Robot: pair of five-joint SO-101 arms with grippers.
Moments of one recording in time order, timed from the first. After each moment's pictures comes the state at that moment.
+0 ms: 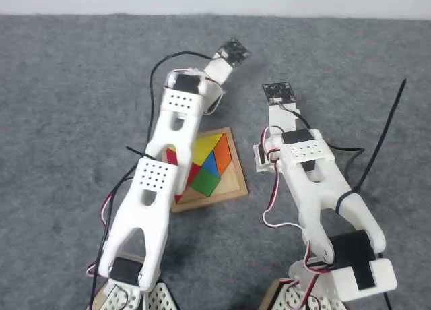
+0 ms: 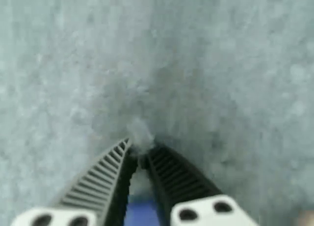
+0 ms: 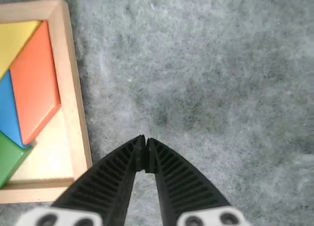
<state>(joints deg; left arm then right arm) 7.3 85.1 -86.4 78.8 -24.9 -17.1 -5.9 37.1 50.6 -5.1</state>
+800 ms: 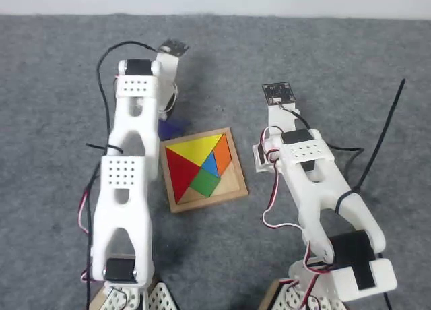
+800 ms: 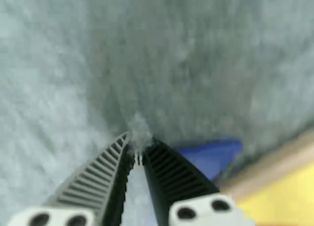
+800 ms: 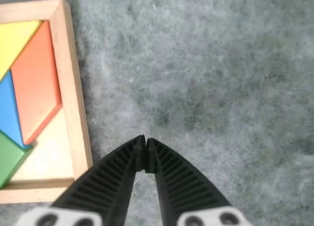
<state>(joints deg) -5.1 69.6 -67.8 98.2 -16.2 -17.1 -5.9 37.1 50.5 -5.1</state>
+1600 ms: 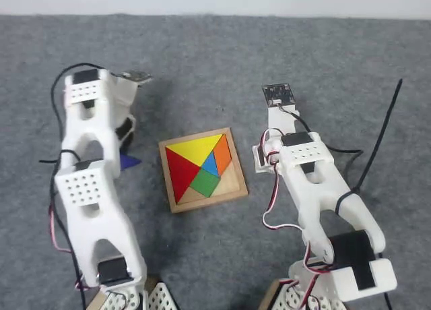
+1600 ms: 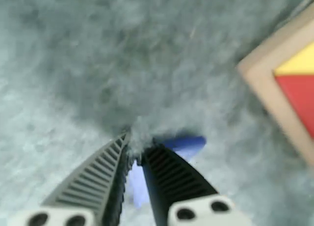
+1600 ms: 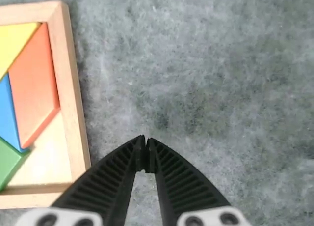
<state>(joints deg) -19.6 47.8 -30.0 98.3 -35.9 -17.1 -5.8 38.9 47.8 -5.1</state>
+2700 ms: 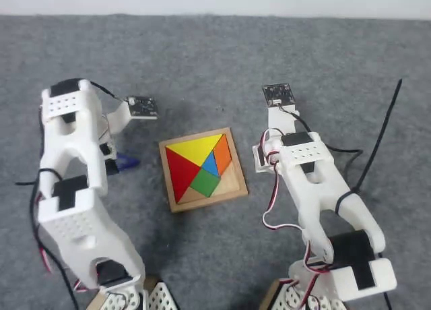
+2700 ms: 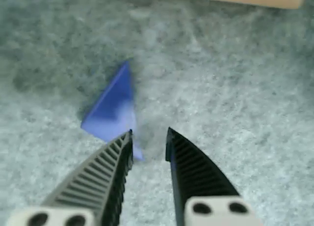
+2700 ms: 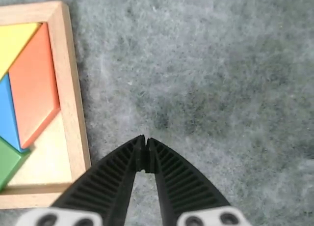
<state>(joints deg) -23.3 24.5 -3.1 94.6 -80.9 -17.1 -5.8 38.9 47.8 -5.1</state>
